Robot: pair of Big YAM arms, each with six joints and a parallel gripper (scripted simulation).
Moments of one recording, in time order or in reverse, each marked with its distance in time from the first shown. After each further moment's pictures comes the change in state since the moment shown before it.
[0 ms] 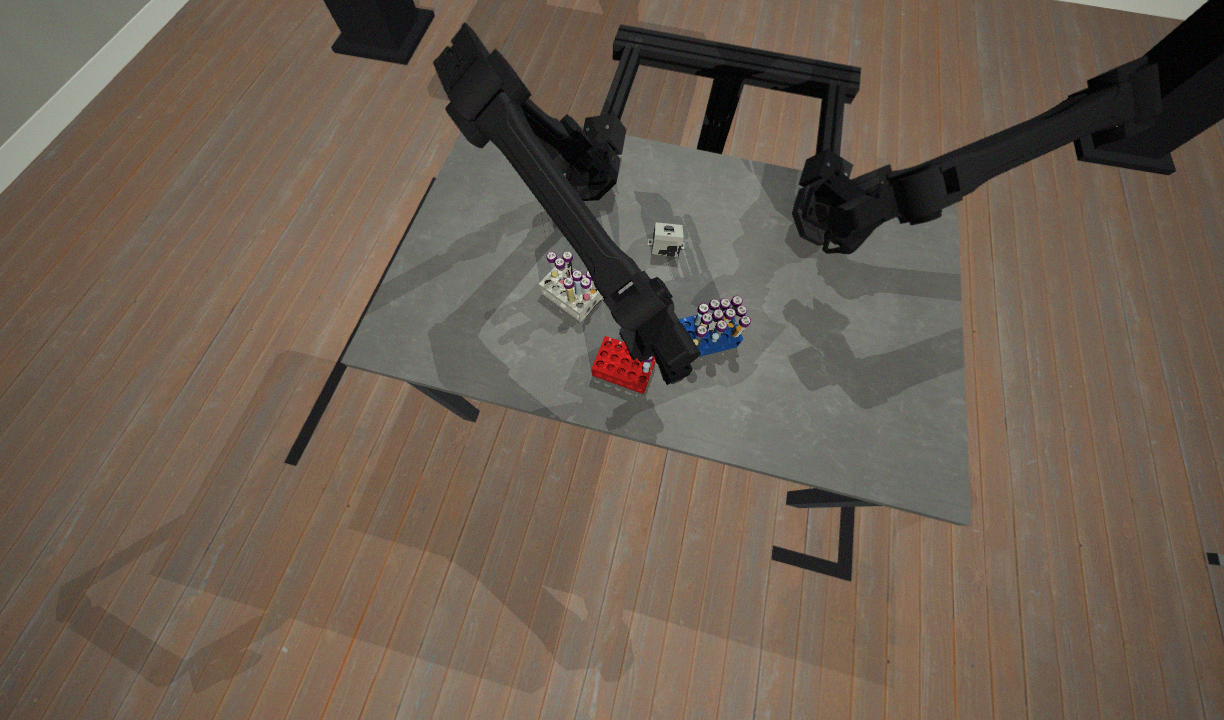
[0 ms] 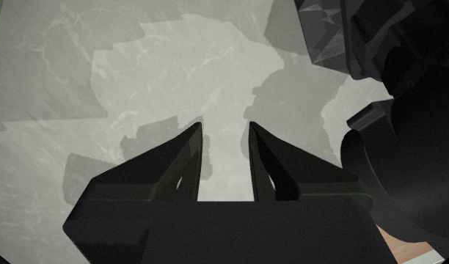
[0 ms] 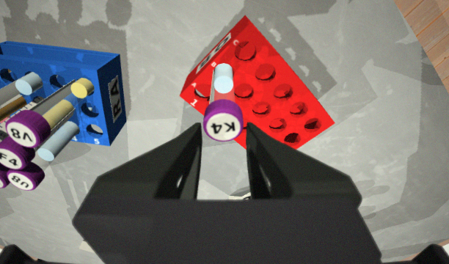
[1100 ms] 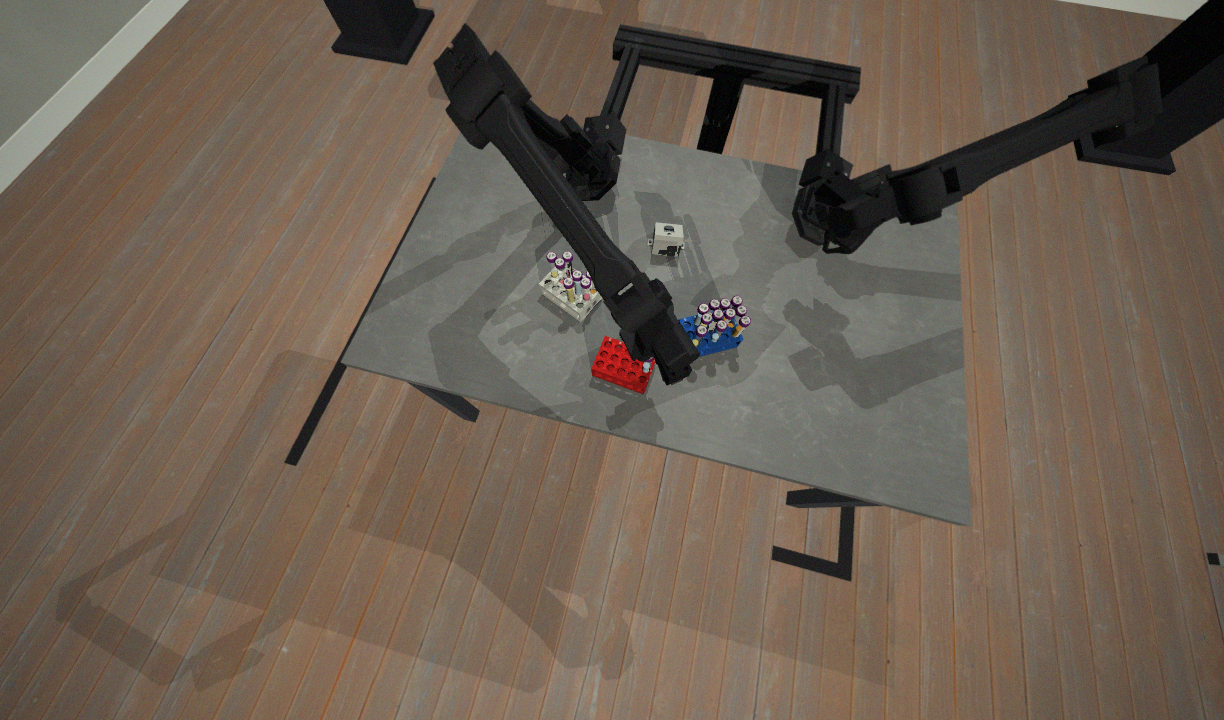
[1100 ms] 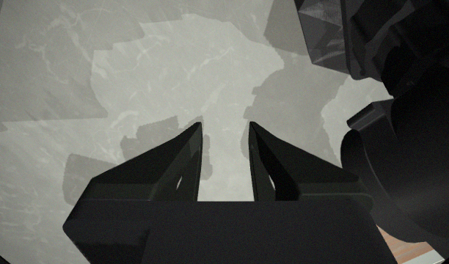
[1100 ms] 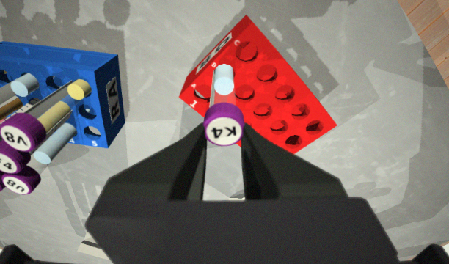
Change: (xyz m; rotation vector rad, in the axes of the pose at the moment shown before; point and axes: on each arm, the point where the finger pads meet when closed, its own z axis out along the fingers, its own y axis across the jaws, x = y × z) left arm 0.000 0.000 0.000 0.000 0.000 0.000; right arm 0.001 0.000 0.005 0.000 0.002 -0.001
